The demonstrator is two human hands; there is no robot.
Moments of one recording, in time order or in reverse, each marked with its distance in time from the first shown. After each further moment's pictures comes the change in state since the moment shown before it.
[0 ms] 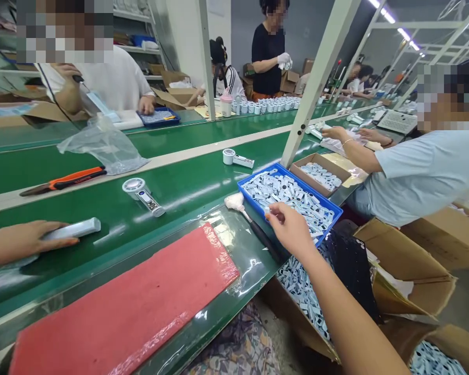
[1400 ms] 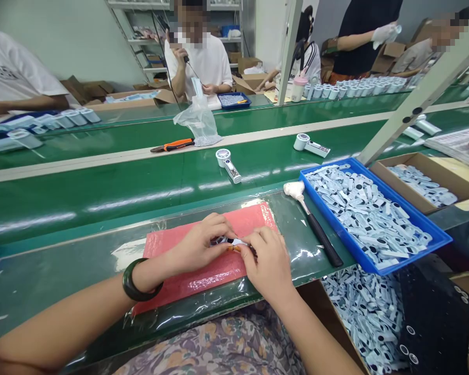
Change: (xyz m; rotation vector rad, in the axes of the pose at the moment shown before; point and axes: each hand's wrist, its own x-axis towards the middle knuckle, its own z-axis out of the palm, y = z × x) left_hand -0.136 0.275 -0.058 -0.905 0.131 0.448; right_hand -0.090 -0.105 0.109 0.178 -0.221 -0.375
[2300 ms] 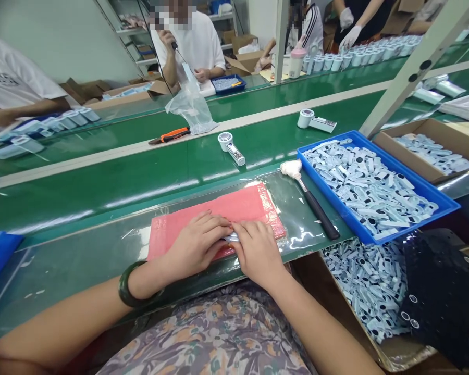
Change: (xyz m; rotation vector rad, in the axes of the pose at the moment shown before) left_hand -0.030 0.024 0.015 0.420 -0.097 0.072; right_hand -0.028 0.000 0.009 -0.127 -0.183 -0.110
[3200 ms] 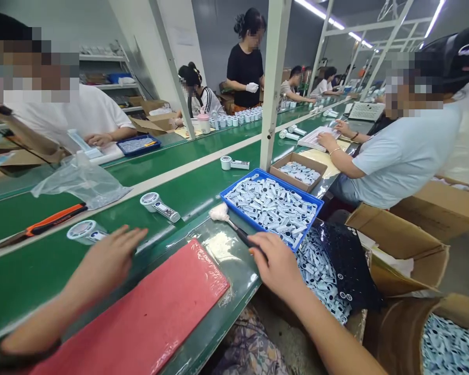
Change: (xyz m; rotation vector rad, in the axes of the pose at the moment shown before) left_hand 0.097 -0.154 -0.013 0.426 0.083 0.014; right_hand -0.035 0.082 -0.102 -0.030 0.486 0.338
